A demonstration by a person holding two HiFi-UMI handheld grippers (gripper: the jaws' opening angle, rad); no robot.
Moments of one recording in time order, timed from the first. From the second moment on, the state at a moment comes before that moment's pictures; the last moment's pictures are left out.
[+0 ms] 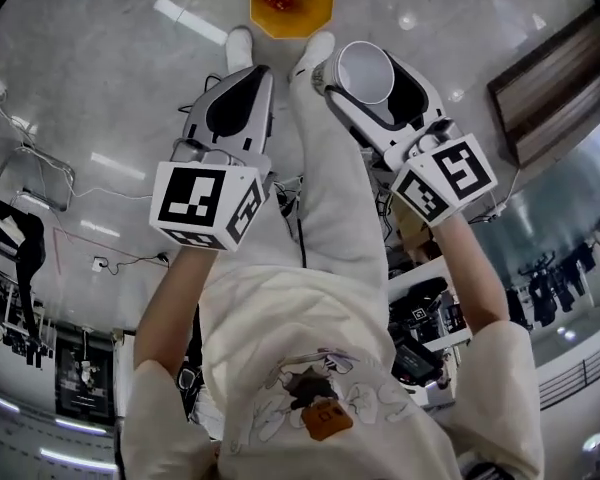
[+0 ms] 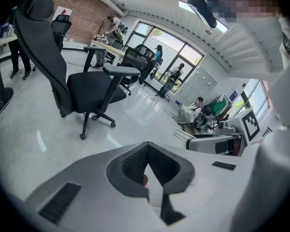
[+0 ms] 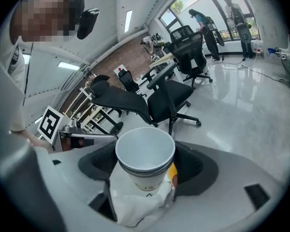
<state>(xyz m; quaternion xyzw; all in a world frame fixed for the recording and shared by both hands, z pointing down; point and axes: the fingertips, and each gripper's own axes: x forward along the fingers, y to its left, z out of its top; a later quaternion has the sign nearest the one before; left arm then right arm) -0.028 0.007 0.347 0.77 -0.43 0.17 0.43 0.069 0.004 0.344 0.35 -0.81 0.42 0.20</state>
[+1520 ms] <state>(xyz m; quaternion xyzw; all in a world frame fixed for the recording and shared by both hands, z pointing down) -0.017 -0.009 0.741 0.68 -0.47 0.25 0.51 0.059 -0.021 0.732 0.31 -0.78 0.43 0.33</state>
